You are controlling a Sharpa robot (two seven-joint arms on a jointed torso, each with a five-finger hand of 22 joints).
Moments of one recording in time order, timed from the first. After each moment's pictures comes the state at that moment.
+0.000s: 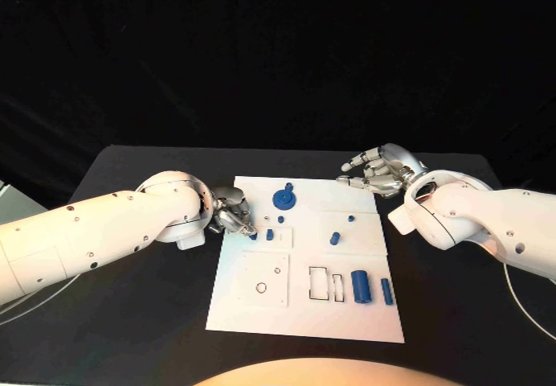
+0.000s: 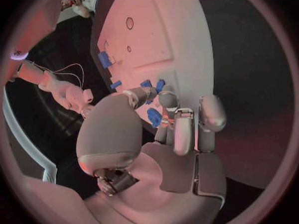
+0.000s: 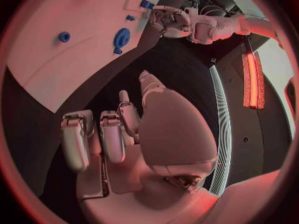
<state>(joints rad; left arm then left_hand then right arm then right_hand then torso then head) 1.22 -0.72 -0.06 1.45 -1.12 0.16 -0.38 1.17 -0.22 0.69 0.17 0.38 0.90 0.05 0.76 0.55 1.28 -0.02 1.04 0.74 1.47 -0.07 1.51 1.31 0.12 1.27 0.04 1.34 1.11 1.25 -0.96 -0.11 1.62 -0.77 -0.54 -0.07 1.40 -0.17 0.10 0.29 0.23 0.88 0.16 0.26 0.26 1.35 0.08 1.31 1.31 1.47 0.01 1.56 1.31 0.01 1.47 0.11 1.55 1.31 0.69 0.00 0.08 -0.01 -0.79</state>
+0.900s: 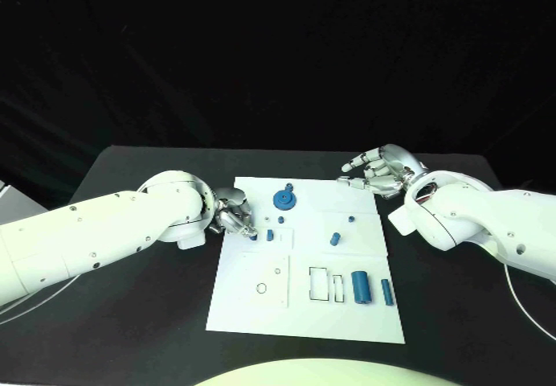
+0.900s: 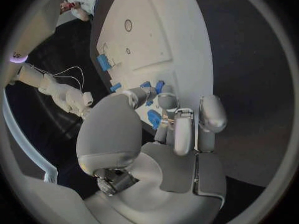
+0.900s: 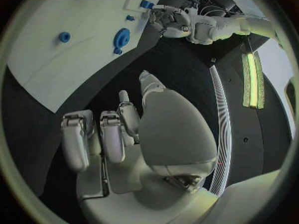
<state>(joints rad) 1.22 -0.71 -0.06 1.44 -1.14 0.18 -0.38 1.17 -0.22 0.69 0.16 0.39 0.92 0.05 0.76 0.55 1.30 -0.03 1.06 0.76 1.47 -0.07 1.52 1.31 0.11 1.27 0.03 1.34 1.12 1.25 -0.96 -0.11 1.63 -0.77 -0.54 -0.07 1.40 -0.17 0.10 0.29 0.23 0.88 0.16 0.26 0.26 1.35 0.08 1.31 1.31 1.47 0.01 1.56 1.31 0.01 1.47 0.11 1.55 1.31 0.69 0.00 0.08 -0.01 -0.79</state>
